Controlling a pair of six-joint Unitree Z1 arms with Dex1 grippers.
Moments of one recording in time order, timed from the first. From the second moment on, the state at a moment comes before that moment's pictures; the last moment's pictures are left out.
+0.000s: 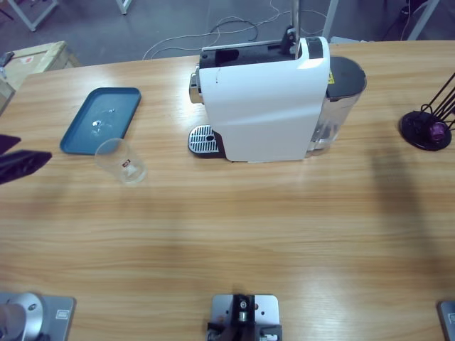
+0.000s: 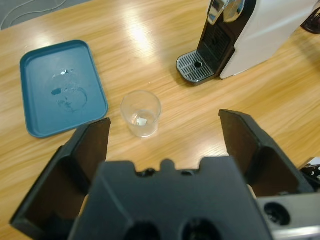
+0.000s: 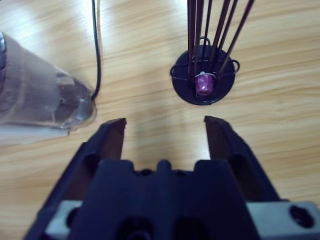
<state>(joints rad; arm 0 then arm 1) -0.67 0.85 -0.69 0.41 0.05 -0.12 0.28 1.24 -0.73 0.34 -0.16 0.46</state>
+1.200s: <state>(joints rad) -0.67 0.87 -0.59 0.30 0.09 -0.11 0.18 1.53 -0.51 -0.13 -0.25 0.48</state>
